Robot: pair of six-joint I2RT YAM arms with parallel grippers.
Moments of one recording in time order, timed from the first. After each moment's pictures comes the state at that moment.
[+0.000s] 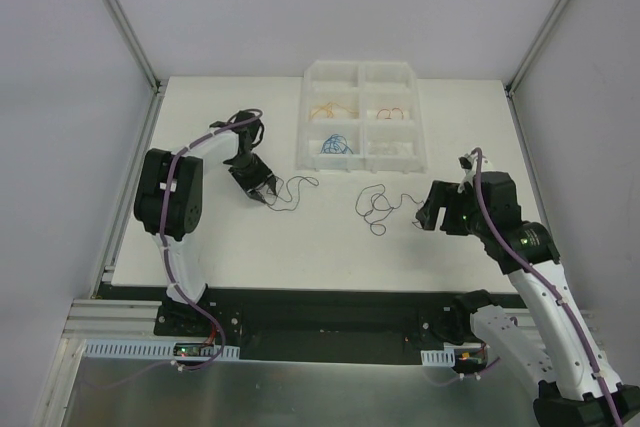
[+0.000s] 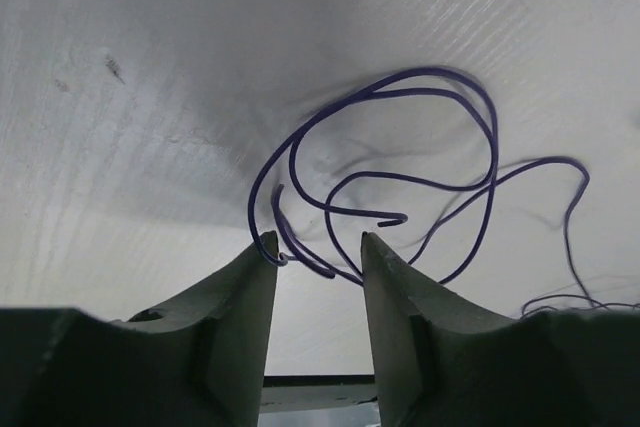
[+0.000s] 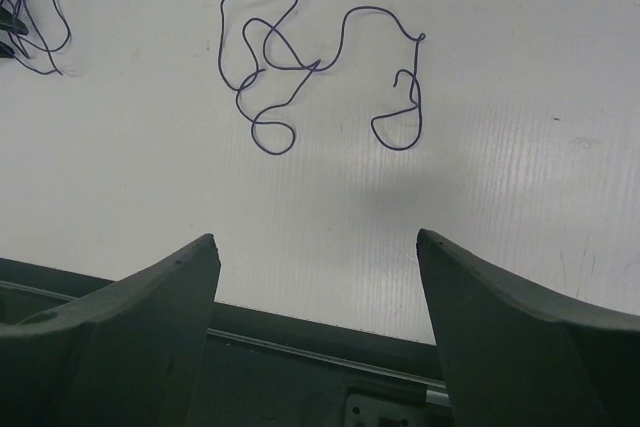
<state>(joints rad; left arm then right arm) -0.24 1.93 1.32 -0.84 0.19 -0.92 0.31 0.71 0.85 -0.88 -0.05 0.35</state>
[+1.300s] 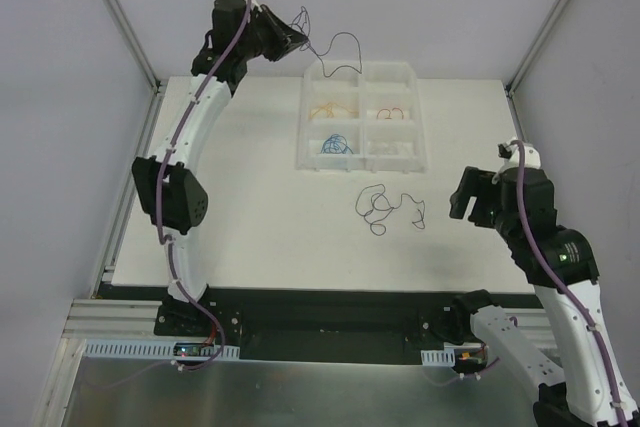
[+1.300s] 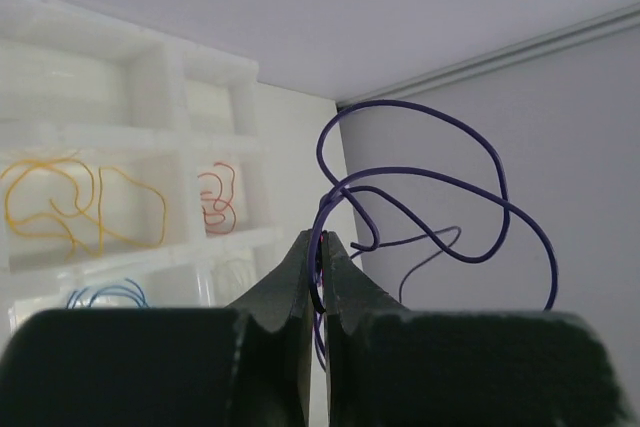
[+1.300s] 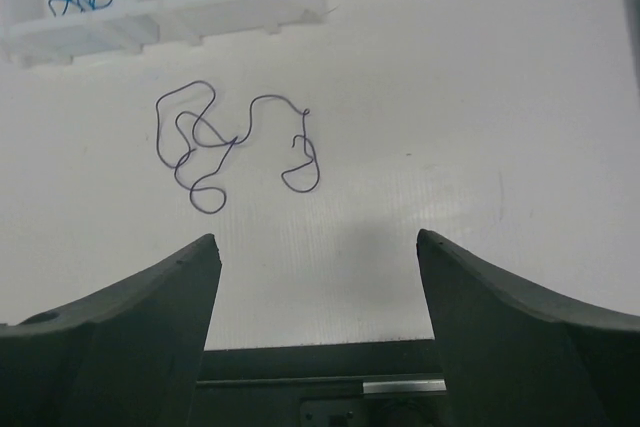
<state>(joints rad) -0.26 1.93 2.06 -0.35 0.40 -0.94 0.31 0.69 1.09 -1.05 0.19 0.32</state>
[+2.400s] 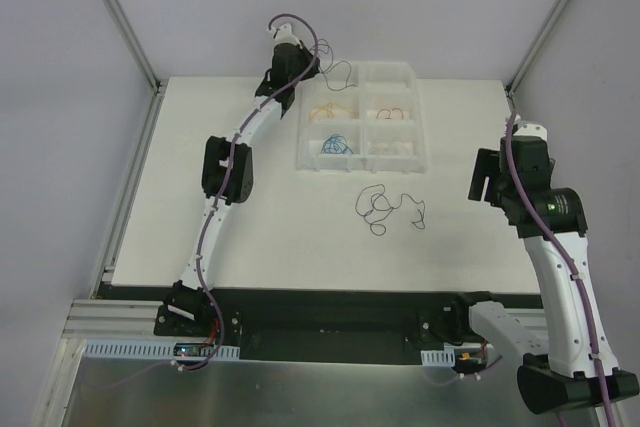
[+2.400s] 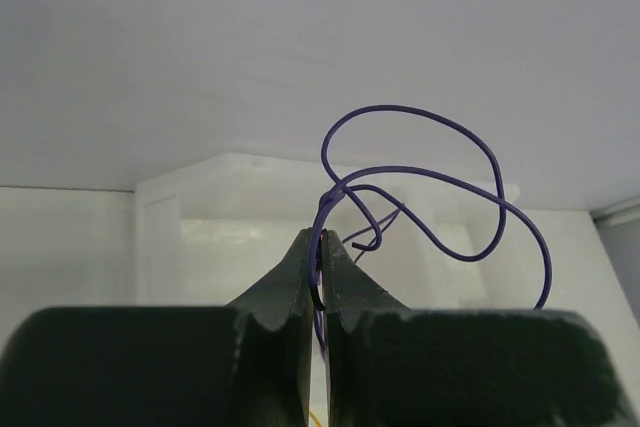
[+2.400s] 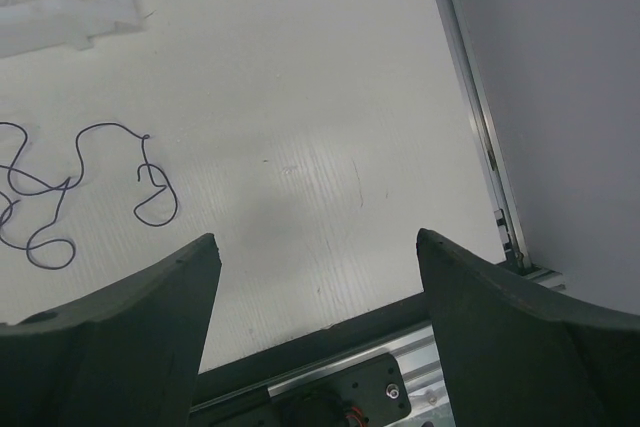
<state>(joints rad) -0.32 2.65 2.43 0.08 0.01 -0.63 0.15 0.92 1.23 -1.11 0.43 0.18</state>
